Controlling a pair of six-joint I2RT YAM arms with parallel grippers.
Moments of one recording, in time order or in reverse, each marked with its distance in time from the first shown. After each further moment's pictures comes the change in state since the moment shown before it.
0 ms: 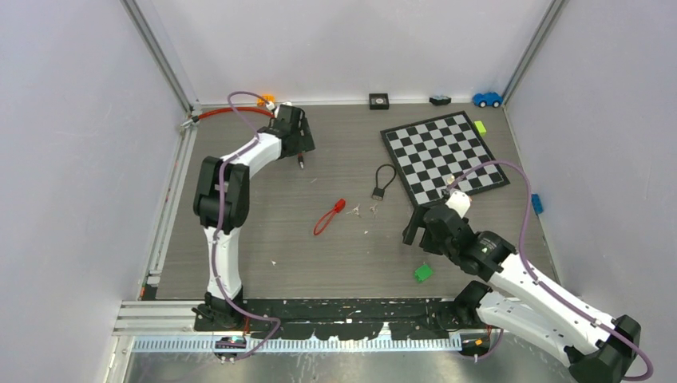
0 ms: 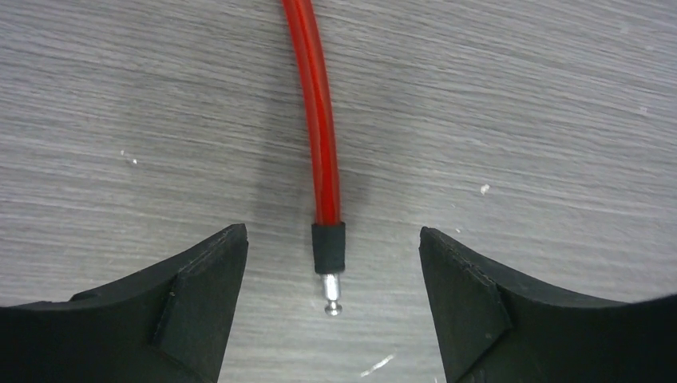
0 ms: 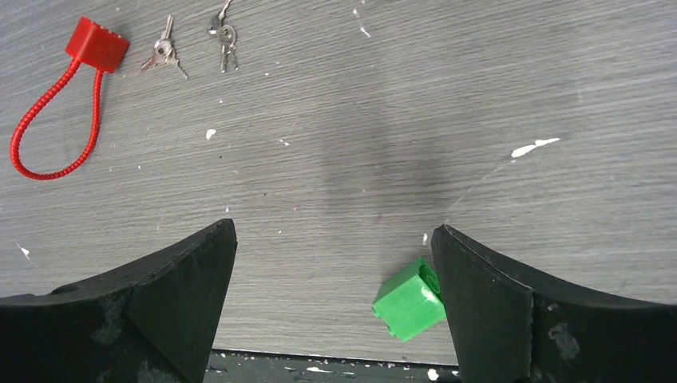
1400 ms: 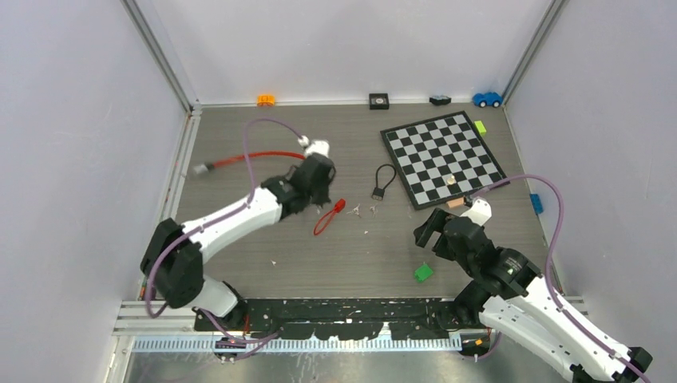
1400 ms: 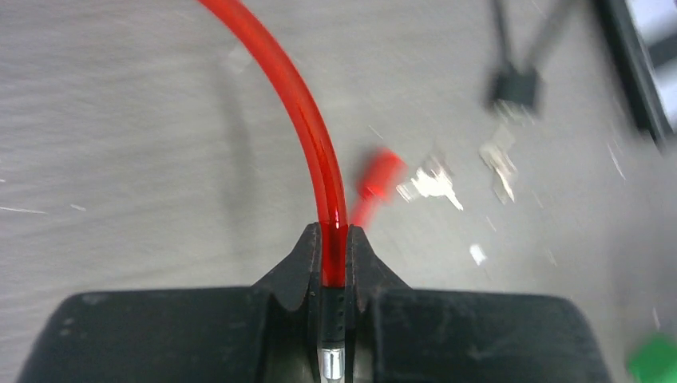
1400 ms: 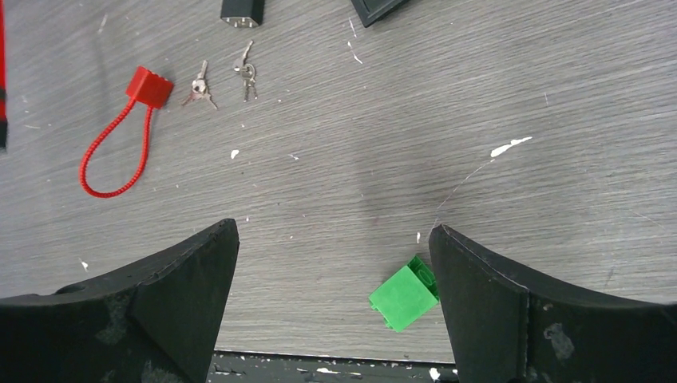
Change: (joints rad) left arm -0.369 -0.566 -0.456 -0.089 -0.151 0.016; right arm 0.000 -0.261 -0.027 -0.105 0.063 0.063
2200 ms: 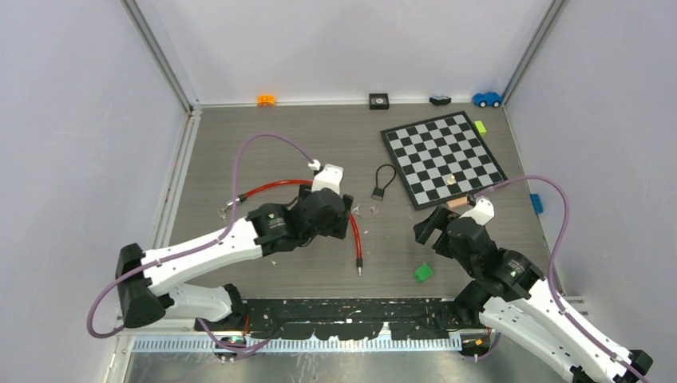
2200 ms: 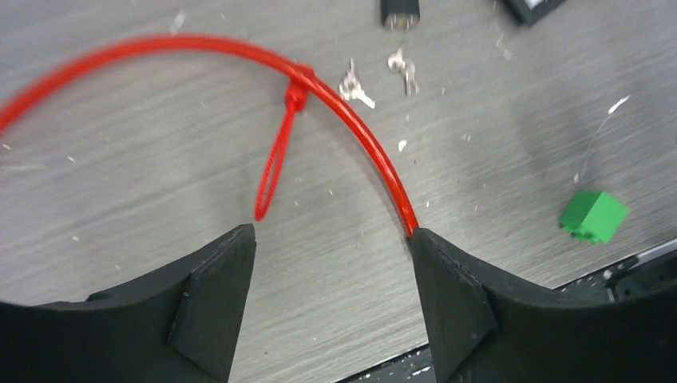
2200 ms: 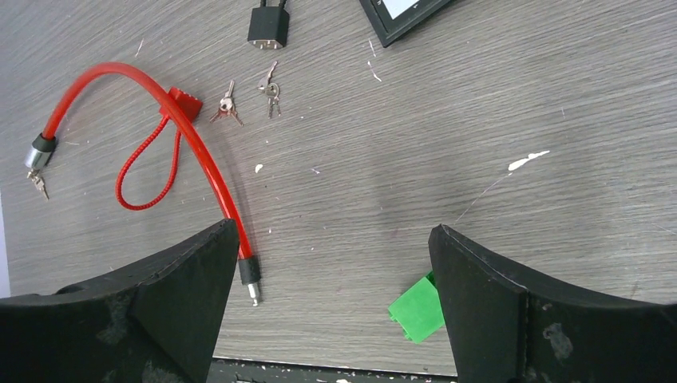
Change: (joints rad) left arm -0.430 -0.253 -0.042 -0.230 -0.163 -0.113; right arm 0.000 -0.005 0.000 0.045 0.008 0.015
